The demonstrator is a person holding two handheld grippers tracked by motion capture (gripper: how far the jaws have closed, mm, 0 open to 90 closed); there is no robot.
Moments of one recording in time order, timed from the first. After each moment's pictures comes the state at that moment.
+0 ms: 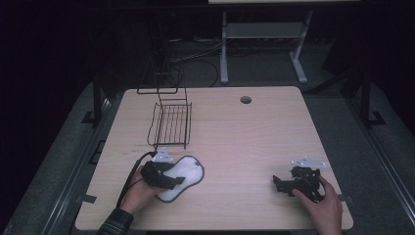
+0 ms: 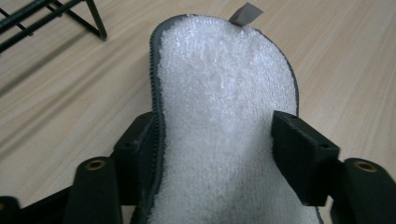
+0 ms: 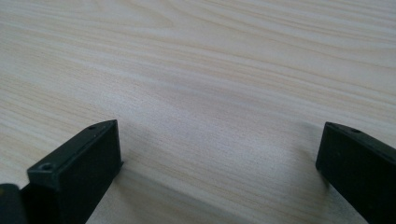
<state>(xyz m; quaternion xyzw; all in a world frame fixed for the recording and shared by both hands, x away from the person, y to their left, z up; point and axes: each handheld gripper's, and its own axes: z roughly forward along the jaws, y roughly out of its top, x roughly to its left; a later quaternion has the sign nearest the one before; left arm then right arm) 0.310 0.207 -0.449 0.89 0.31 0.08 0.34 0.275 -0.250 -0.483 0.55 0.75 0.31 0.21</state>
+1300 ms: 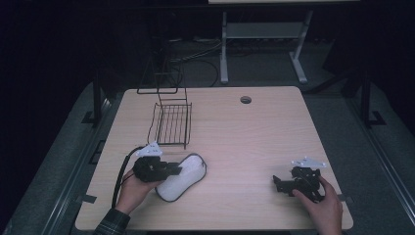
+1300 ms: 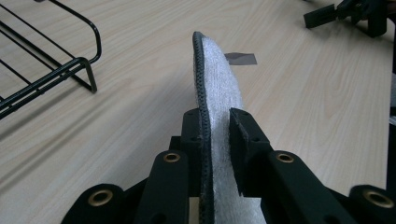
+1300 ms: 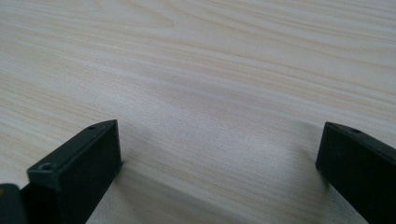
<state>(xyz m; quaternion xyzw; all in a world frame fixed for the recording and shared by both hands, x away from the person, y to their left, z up) 0.306 0.219 -0.418 0.85 0.30 0.04 0.44 0.275 -0.250 -0.483 0.55 0.75 0.31 0.21</state>
